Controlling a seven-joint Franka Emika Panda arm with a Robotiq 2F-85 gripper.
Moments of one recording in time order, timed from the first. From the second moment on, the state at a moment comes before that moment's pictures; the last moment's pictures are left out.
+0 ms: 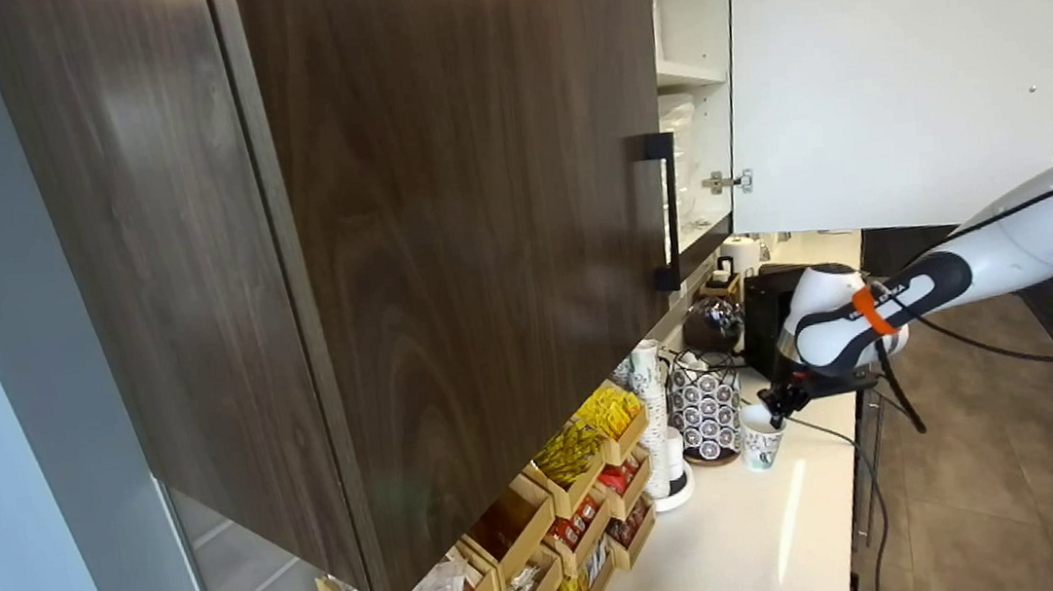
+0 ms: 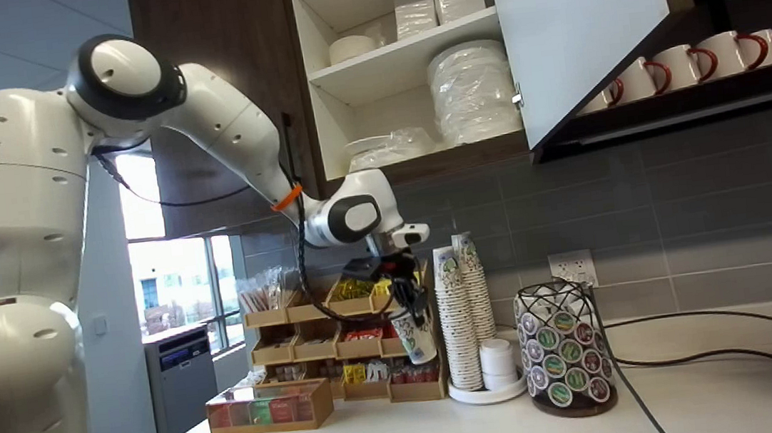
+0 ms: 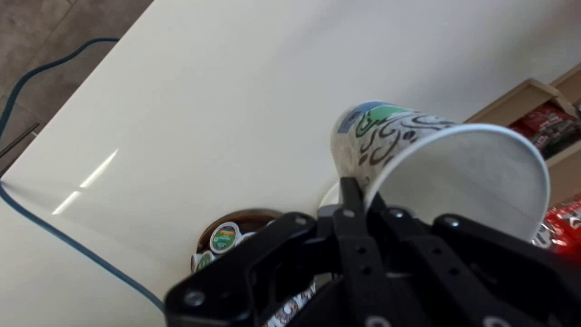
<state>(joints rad) -0.03 0.11 -0.02 -2.21 0.08 2.59 0.14</state>
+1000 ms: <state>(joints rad) -0.04 -0.04 -0.04 -2.13 0.06 2.44 0.11</state>
